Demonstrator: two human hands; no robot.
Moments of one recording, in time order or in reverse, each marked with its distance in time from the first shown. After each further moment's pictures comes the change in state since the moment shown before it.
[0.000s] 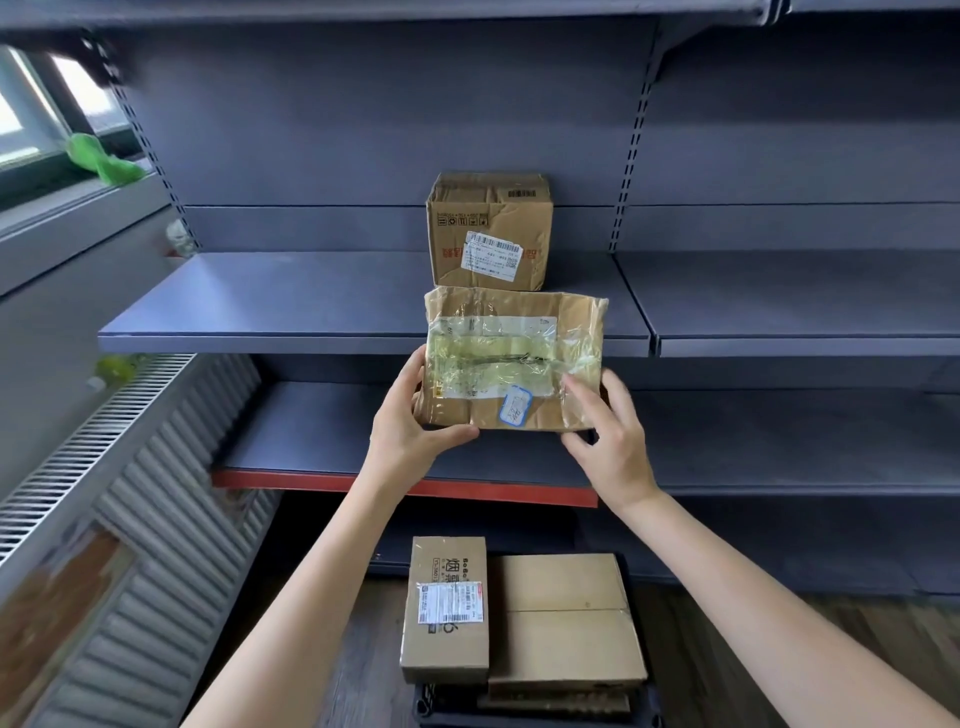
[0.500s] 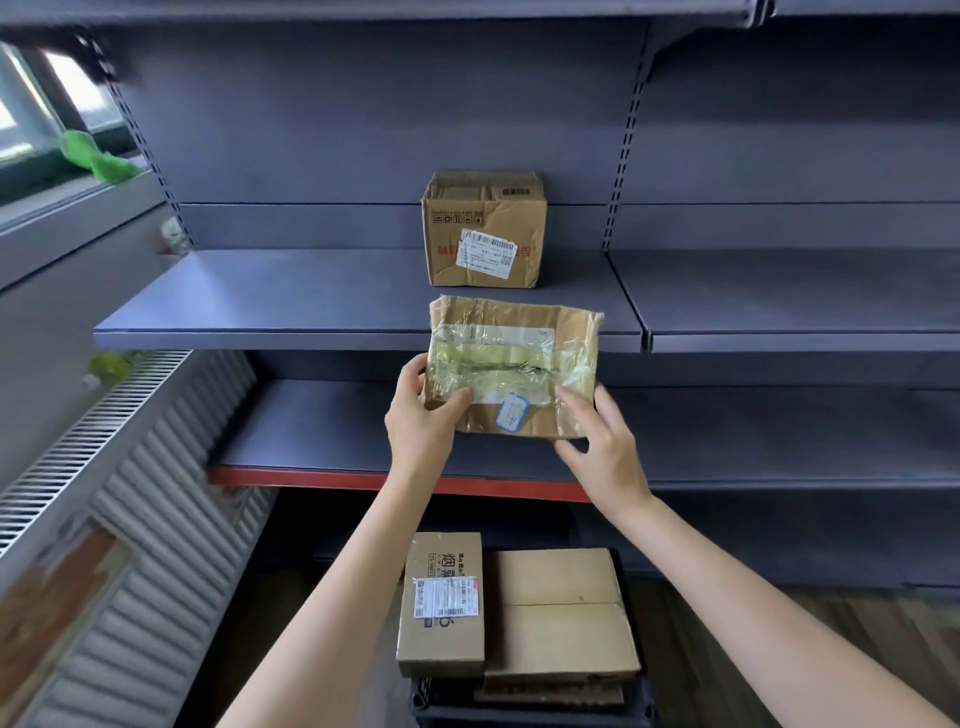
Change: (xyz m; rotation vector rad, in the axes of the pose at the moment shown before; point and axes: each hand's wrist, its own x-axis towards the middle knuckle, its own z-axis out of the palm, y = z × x) left_hand -0.002 0.007 0.031 -0.100 0.259 -0.159; right_hand -0.016 0.000 -0.002 0.019 -0.082 0.074
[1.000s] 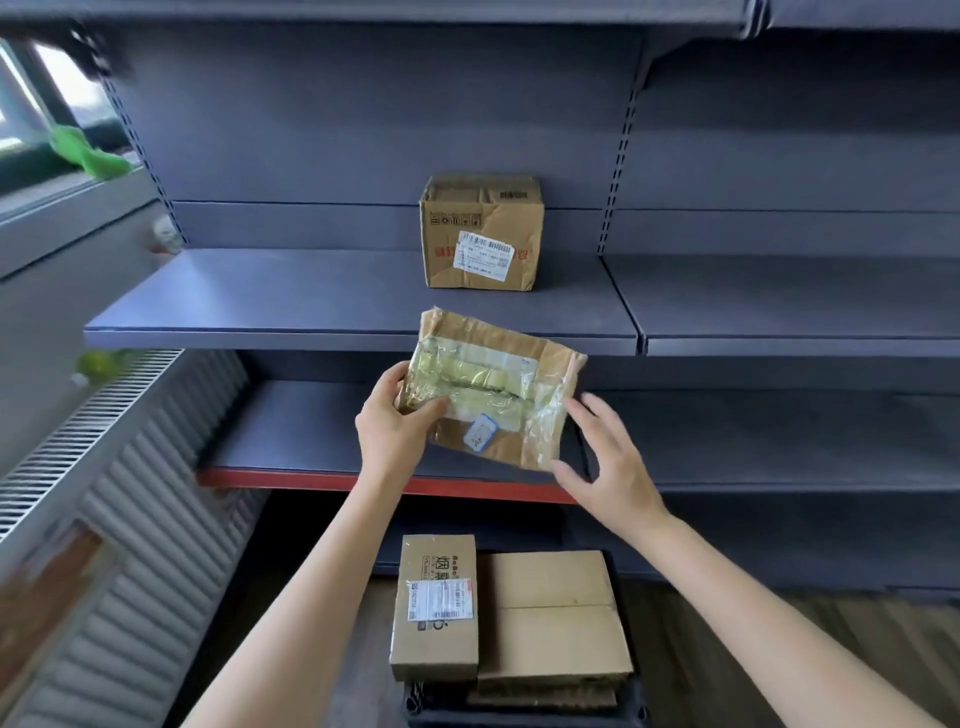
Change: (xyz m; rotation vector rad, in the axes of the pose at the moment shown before) left_hand 0.005 -0.003 -0.027 0.093 0.018 0.021; right_hand -0.018 -0.003 -0.017 0.029 -0.161 0.025
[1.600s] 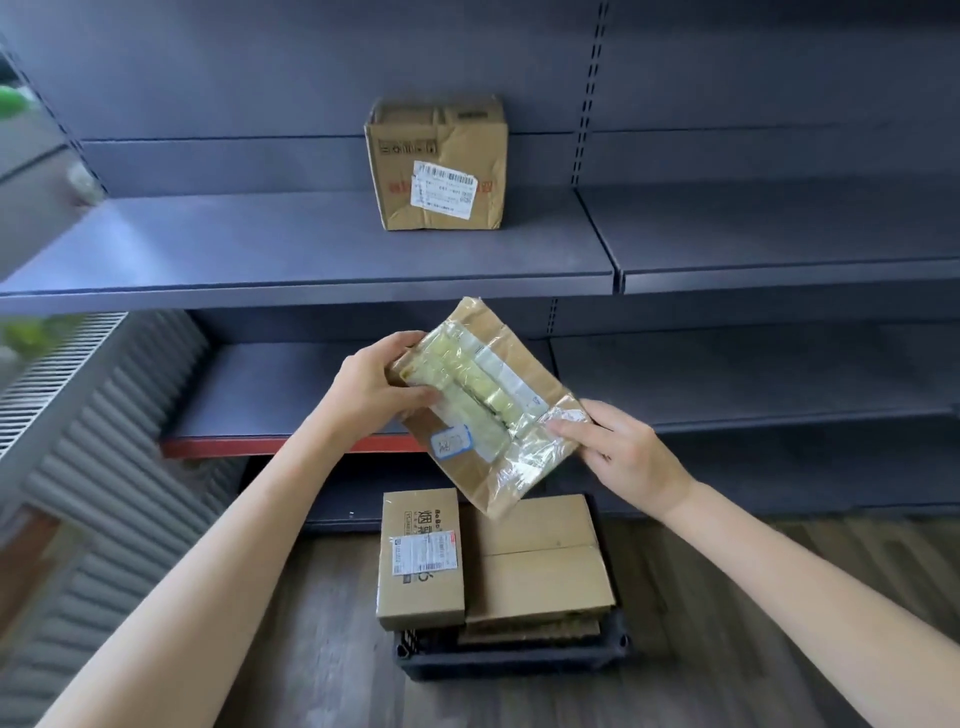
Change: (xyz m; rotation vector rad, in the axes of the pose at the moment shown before) left_hand 0.019 -0.014 0.008 0.317 -0.479 0.063; right_hand -0.025 0.040 -0.020 -0.245 -0.003 -0.421
